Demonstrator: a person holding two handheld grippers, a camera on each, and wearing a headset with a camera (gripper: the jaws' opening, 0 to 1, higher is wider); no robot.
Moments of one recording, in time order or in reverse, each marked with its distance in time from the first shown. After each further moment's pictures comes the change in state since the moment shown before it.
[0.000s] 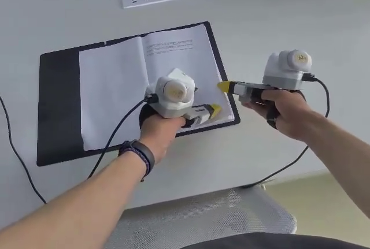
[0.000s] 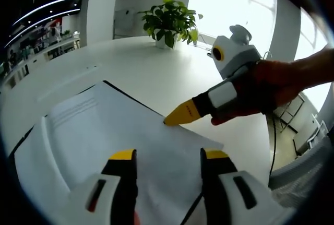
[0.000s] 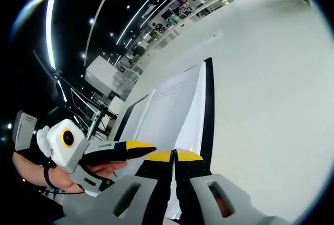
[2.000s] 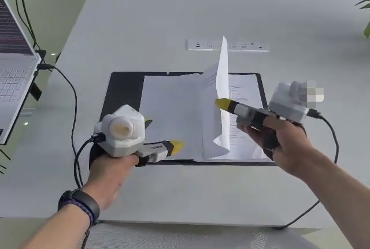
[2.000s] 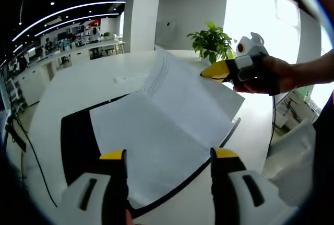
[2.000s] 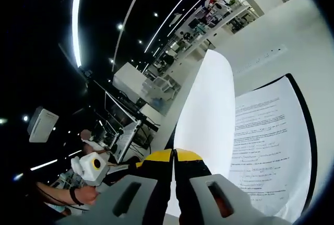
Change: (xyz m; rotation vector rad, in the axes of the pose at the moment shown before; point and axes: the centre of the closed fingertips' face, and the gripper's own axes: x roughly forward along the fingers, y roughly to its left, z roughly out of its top) left arm -0.212 0.097 -0.069 -0.144 -0.118 0.279; right arm 0.048 0.179 0.014 -0.049 -0.086 0.241
